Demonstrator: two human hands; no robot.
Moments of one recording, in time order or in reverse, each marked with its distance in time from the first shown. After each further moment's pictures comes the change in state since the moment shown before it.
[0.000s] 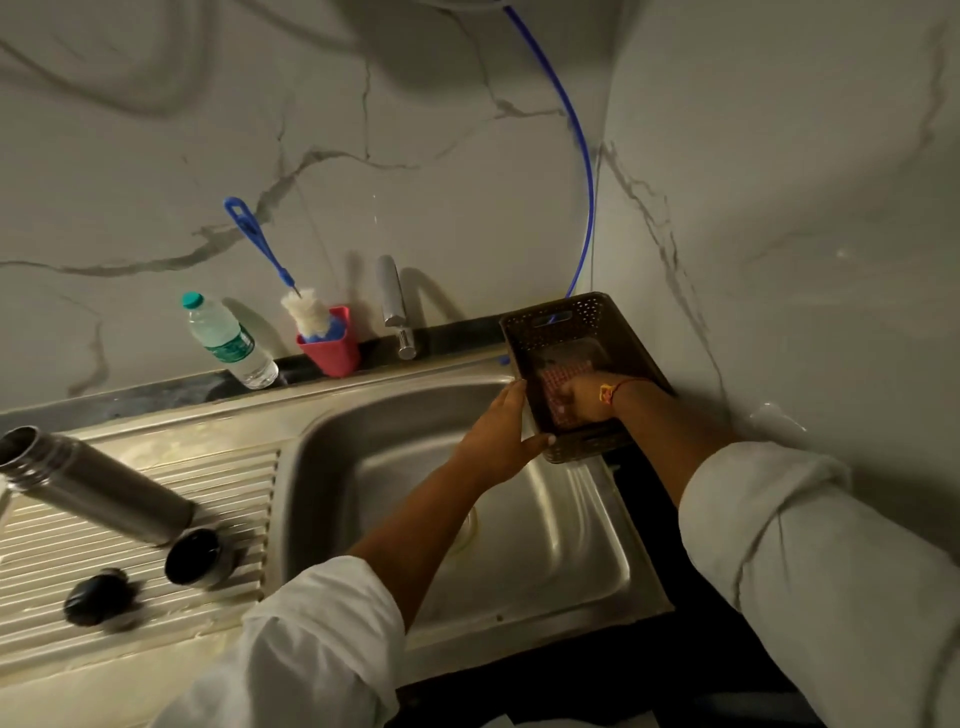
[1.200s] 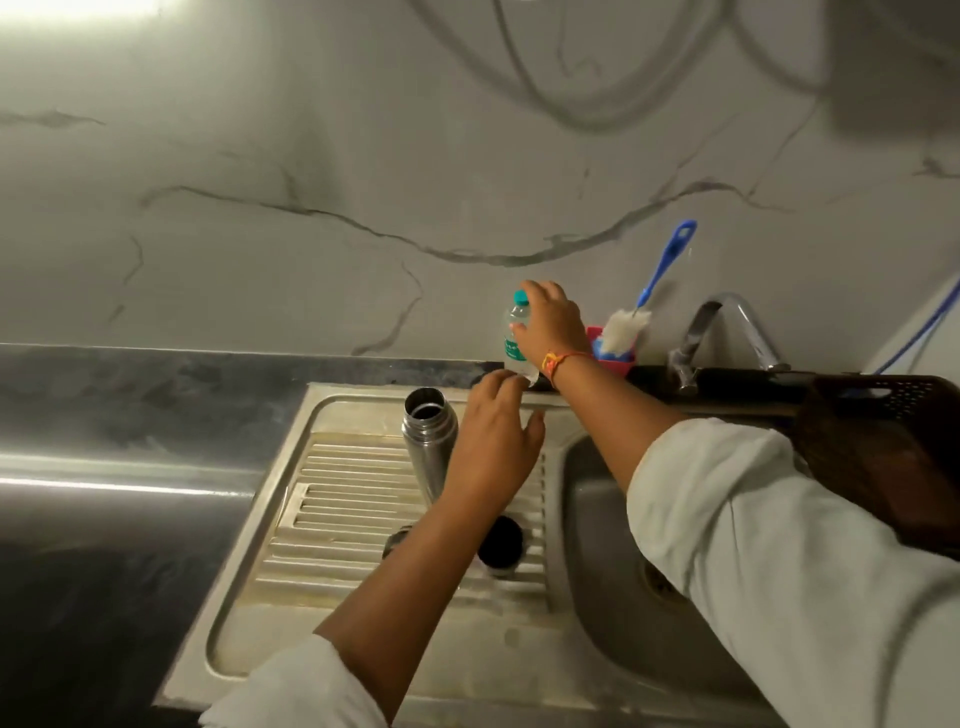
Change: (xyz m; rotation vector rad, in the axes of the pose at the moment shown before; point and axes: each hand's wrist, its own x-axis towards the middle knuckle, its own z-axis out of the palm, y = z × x) left_hand -0.174 -0.229 -0.244 0.138 0.649 -0.073; right_hand 0.130 -0.470 0.016 0.197 0.698 -0.341
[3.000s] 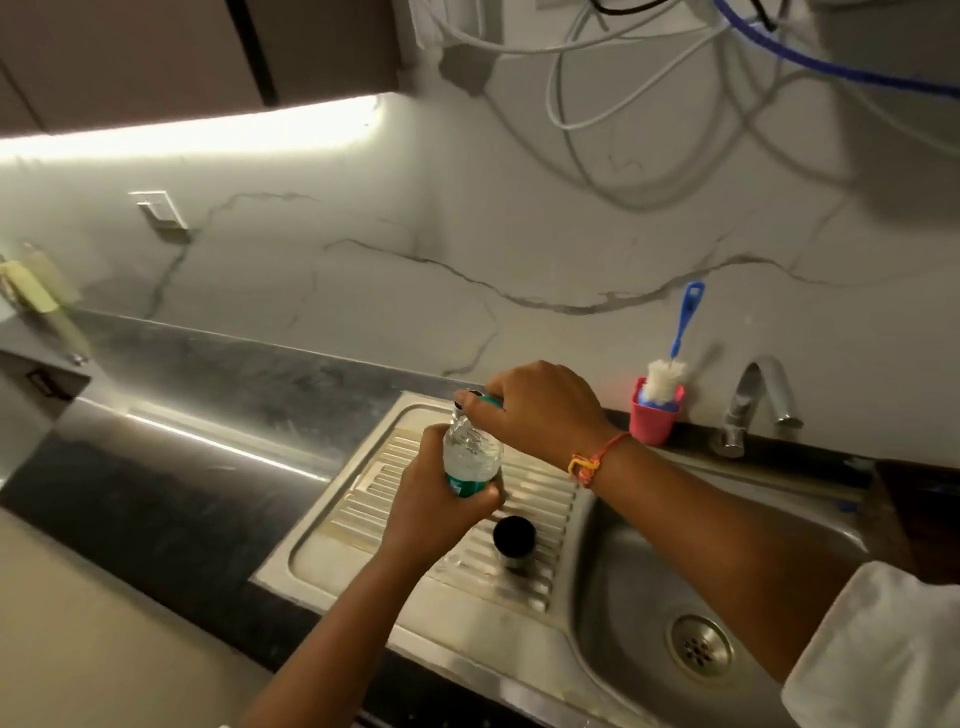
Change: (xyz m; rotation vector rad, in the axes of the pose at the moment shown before) left_hand -0.126 0.046 -0.068 -0.219 0.244 -0.368; right_hand -0.171 -0.074 -0.124 -0.005 -0.134 -0.650
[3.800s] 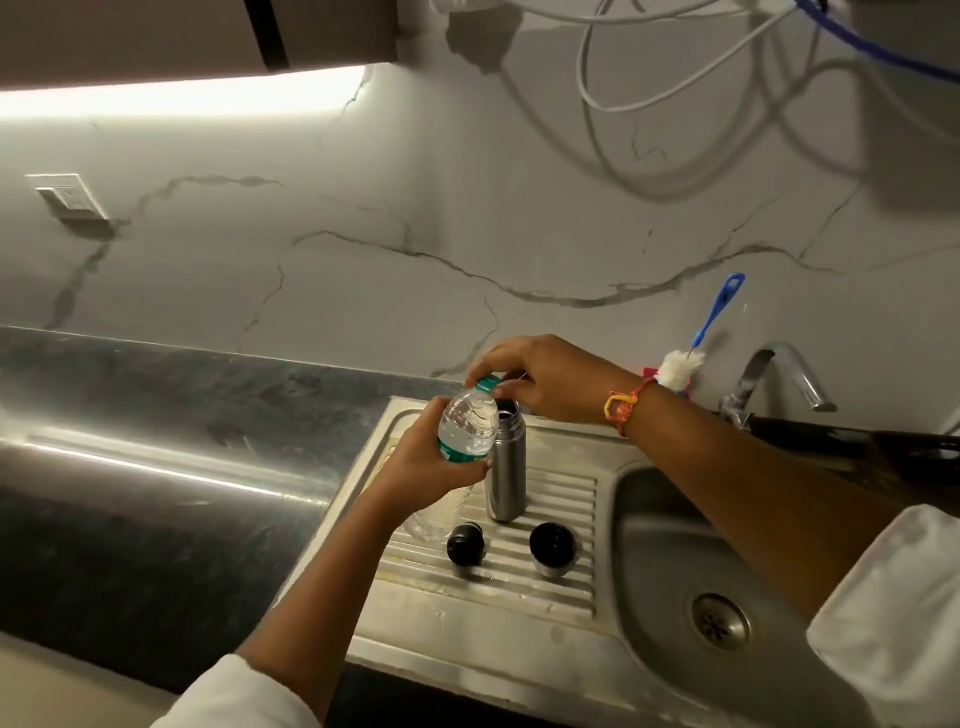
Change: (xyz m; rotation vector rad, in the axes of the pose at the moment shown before) left_hand 0.098 -0.066 -0.066 -0.166 -0.323 0.061; right_hand 0.078 -0.016 0.022 0.197 -0.257 -0.013
